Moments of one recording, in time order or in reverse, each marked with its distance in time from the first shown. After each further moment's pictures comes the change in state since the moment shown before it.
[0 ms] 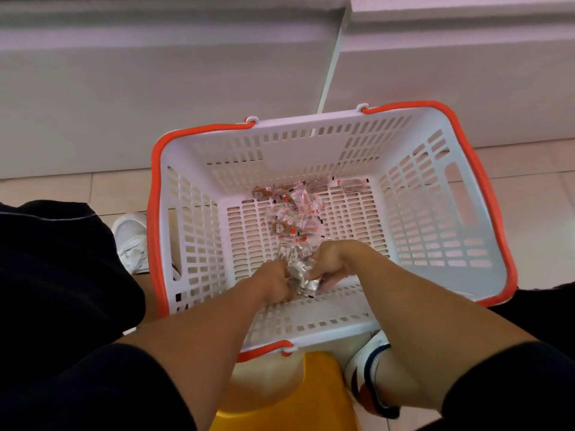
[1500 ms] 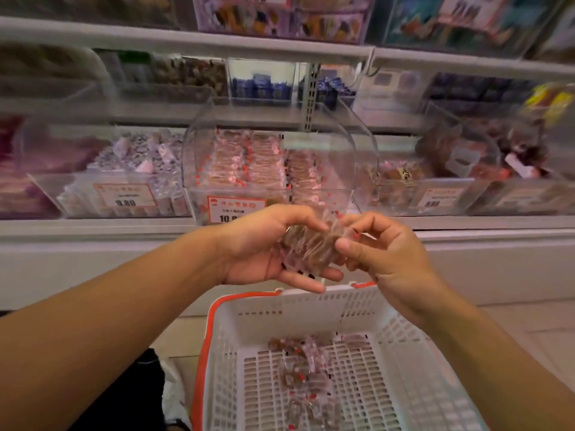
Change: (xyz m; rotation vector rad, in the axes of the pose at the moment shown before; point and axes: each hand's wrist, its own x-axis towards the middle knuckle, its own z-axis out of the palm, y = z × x) left_hand -0.271 0.144 -0.284 -0.808 -0.244 0.618; right_hand -0.331 -0.110 -0.036 0.527 0.492 -1.490
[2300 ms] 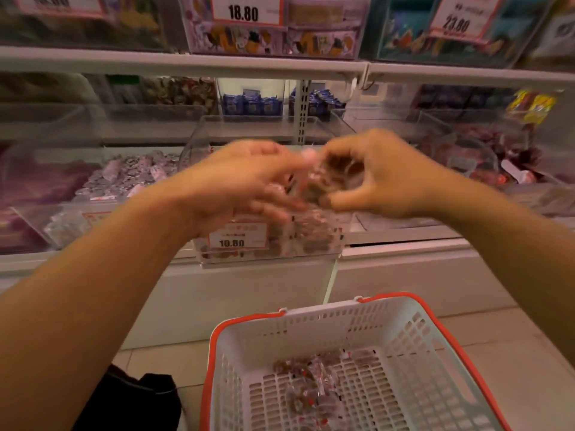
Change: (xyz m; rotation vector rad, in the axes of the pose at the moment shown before) left_hand -0.026 0.077 -0.017 0.408 0.392 0.382; right_hand 0.083 -0.107 0.017 -1.182 -0.334 -0.260
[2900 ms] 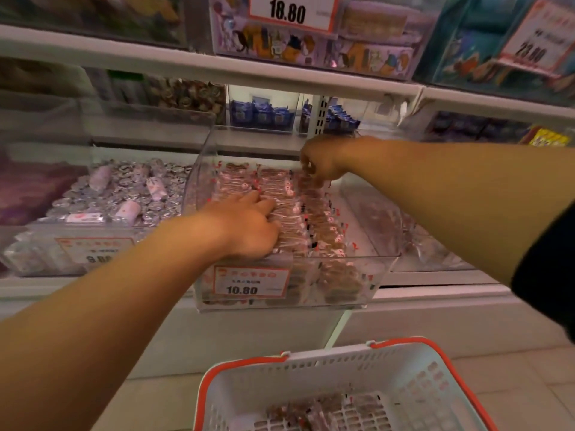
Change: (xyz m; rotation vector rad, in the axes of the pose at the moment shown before) left_hand 0.077 -0.063 -0.052 1.191 0.040 -0.252; right_hand 0.224 0.099 0.050 -0.694 -0.325 0.208
